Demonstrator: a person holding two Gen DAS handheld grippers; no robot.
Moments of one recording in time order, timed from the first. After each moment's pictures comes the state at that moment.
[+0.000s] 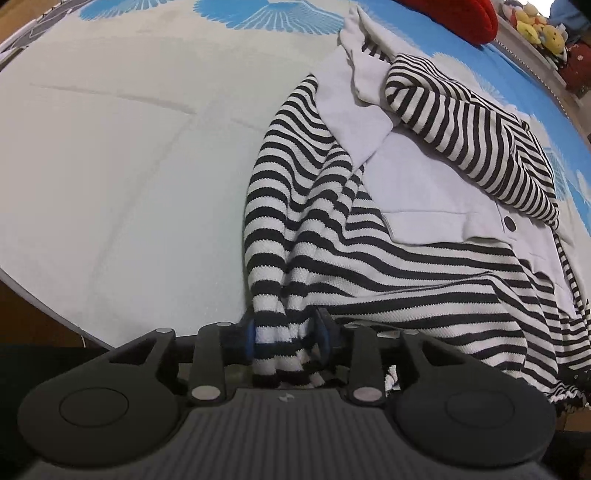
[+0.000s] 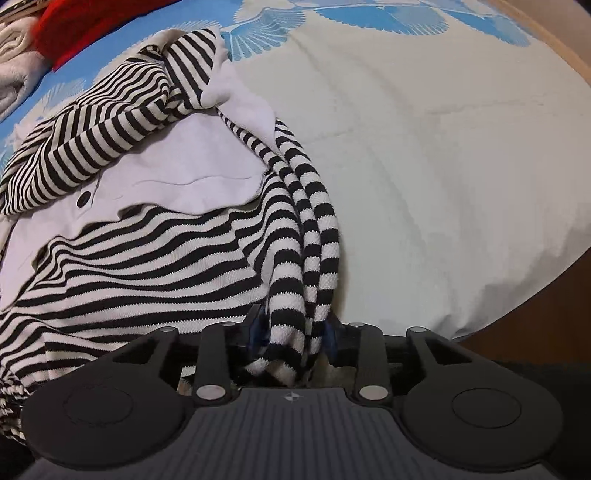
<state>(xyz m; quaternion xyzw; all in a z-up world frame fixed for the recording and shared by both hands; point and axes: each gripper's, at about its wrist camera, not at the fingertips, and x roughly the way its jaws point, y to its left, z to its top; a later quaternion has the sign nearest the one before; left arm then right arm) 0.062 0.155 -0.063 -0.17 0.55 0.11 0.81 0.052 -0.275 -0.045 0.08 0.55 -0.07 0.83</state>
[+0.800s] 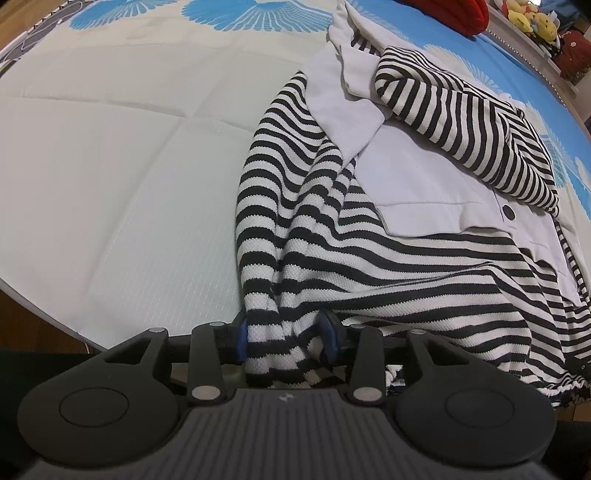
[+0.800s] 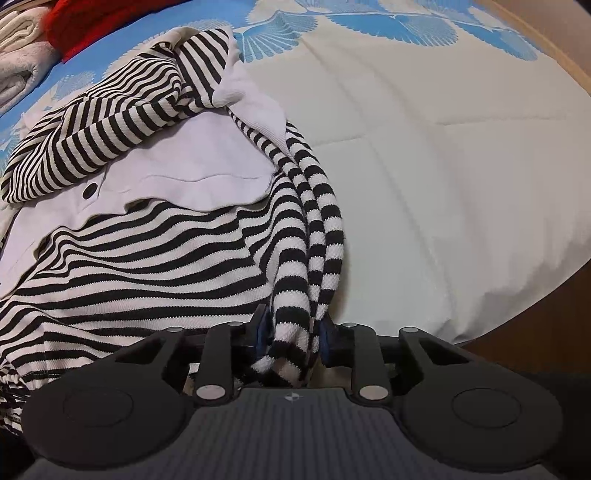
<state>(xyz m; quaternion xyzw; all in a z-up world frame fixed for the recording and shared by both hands) 0.063 0.149 -0.066 -0.16 0.56 0.11 0.81 0.050 -0.273 -0.041 0.06 0.54 -0.06 0.84</state>
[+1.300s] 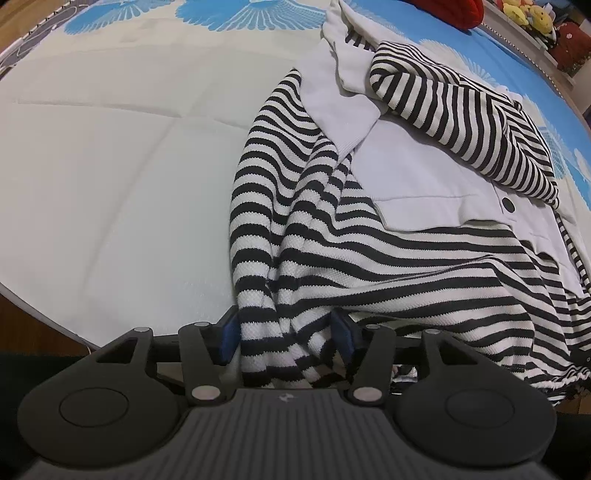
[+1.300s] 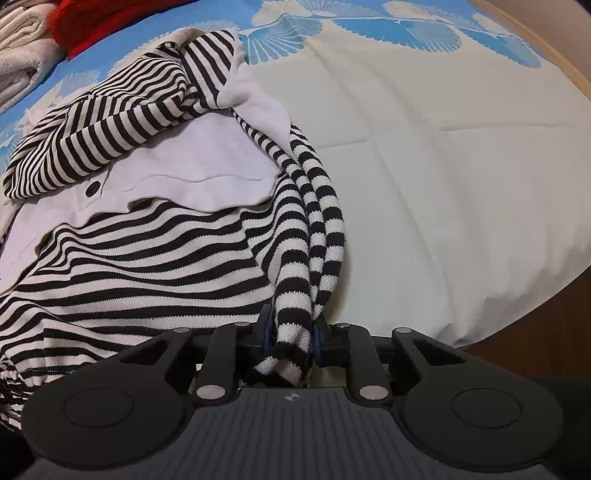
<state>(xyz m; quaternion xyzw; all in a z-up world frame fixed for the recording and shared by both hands) 0.063 0.147 -0.067 -0.14 0.56 0.10 0.81 0.049 -0.274 -0.040 0.05 0.54 -0.05 0.84</state>
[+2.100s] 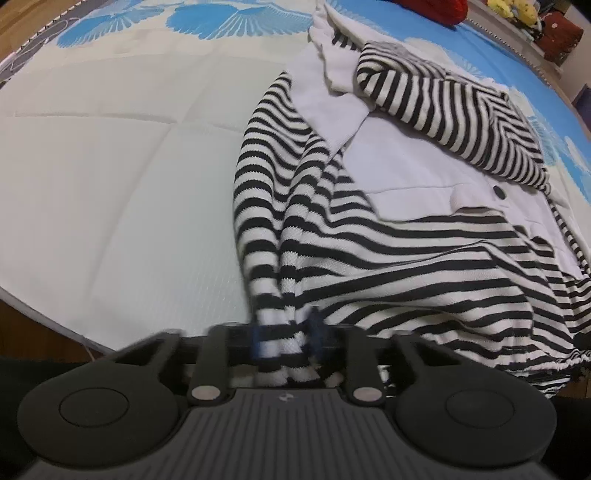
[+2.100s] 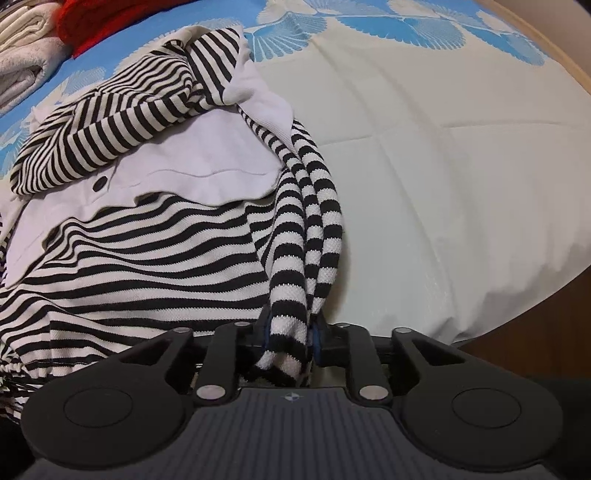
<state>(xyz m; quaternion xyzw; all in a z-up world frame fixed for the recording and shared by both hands) 0.051 0.144 -0.060 -0.13 0.55 0.08 0.82 0.044 -0.275 -0.037 0.06 0.54 -0.04 0.84</state>
